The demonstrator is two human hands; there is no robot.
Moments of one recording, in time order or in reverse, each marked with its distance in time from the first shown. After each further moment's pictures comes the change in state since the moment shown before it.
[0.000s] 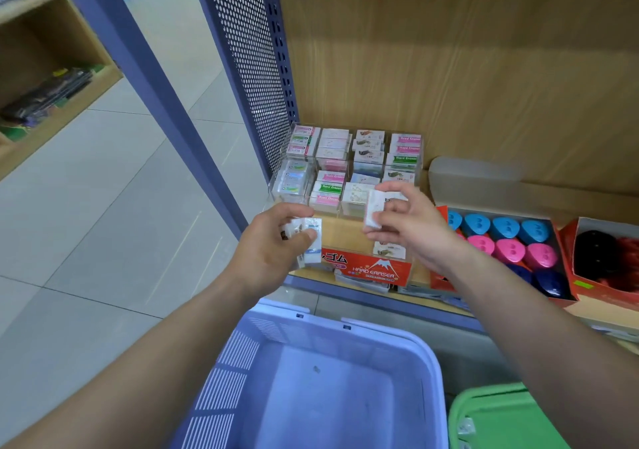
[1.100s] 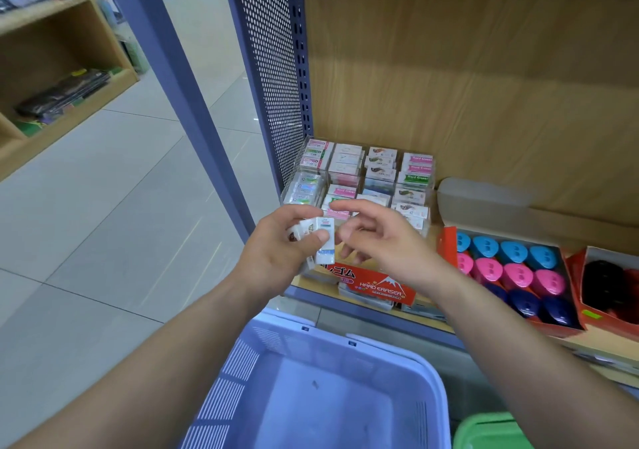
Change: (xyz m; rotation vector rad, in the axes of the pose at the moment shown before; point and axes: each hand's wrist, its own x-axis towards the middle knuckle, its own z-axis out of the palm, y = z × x) left_hand -0.009 0.020 -0.009 -0.169 0.015 0.031; right_hand -0.016 -0.015 0.048 -0.275 -0.282 -0.258
